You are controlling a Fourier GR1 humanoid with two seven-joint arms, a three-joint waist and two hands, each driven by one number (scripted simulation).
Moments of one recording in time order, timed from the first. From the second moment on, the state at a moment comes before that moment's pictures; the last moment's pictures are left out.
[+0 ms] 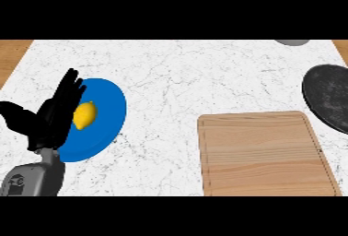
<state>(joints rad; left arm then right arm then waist) -0.19 0.15 0.10 -1.60 0.09 0.04 0.26 -0.58 -0.68 -0.50 -0.85 0.86 0.08 -0.59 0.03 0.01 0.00</state>
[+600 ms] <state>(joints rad) -0.21 0.13 0.08 -1.59 0.08 0.04 0.25 -0.72 -0.70 -0.48 -0.35 0.95 -0.09 -0.63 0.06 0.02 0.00</state>
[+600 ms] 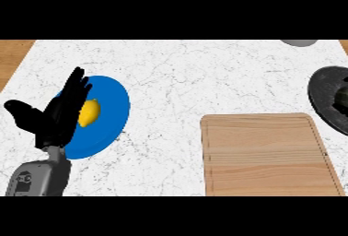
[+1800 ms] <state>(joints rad) -0.20 0.14 0.11 -1.58 0.09 0.03 0.24 -0.70 -0.99 -0.80 -0.08 0.62 0.44 -0.77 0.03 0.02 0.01</state>
